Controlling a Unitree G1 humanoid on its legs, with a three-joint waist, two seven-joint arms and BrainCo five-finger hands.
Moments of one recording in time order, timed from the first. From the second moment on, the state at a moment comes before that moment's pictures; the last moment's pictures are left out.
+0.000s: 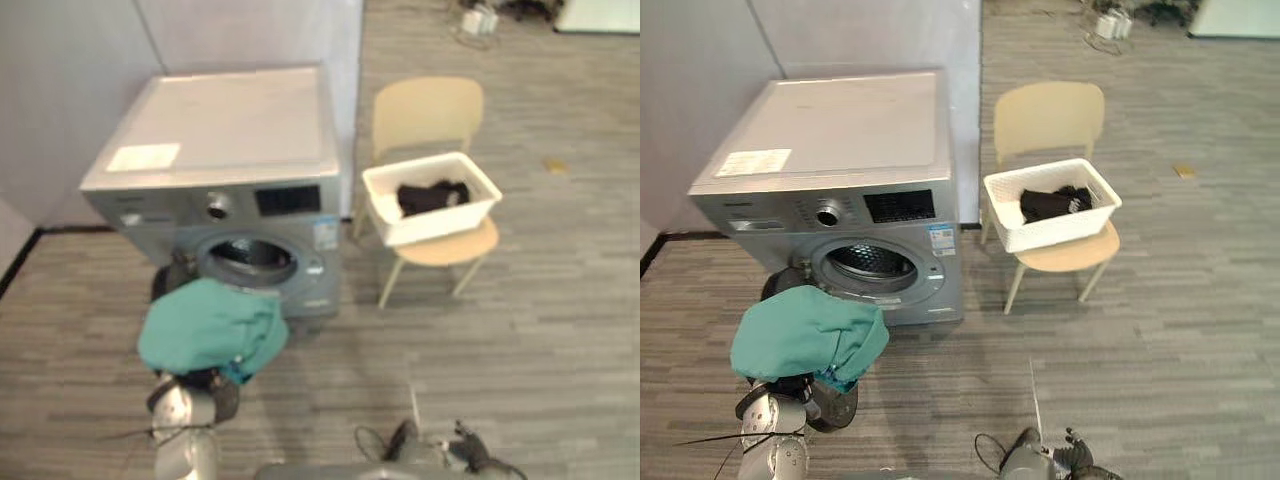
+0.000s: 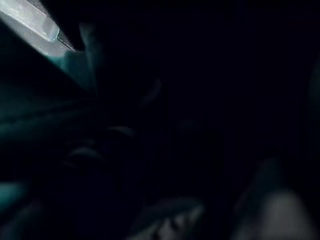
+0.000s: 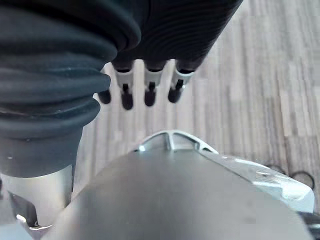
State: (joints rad) left arm 0.24 -0.07 0.31 -0.04 -0.42 -0.16 0.18; right arm 0.15 -0.11 -0.24 0.88 -0.19 0.01 -0.02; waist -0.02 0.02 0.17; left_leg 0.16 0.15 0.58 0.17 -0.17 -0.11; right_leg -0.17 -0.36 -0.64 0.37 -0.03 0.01
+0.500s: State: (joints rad) left arm 0.22 -0.08 0.31 -0.04 -0.42 -0.16 0.20; right arm 0.17 -0.09 -0.27 0.88 -0.17 0.01 -0.02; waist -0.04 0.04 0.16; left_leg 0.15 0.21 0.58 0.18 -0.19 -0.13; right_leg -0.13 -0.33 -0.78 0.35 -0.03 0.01
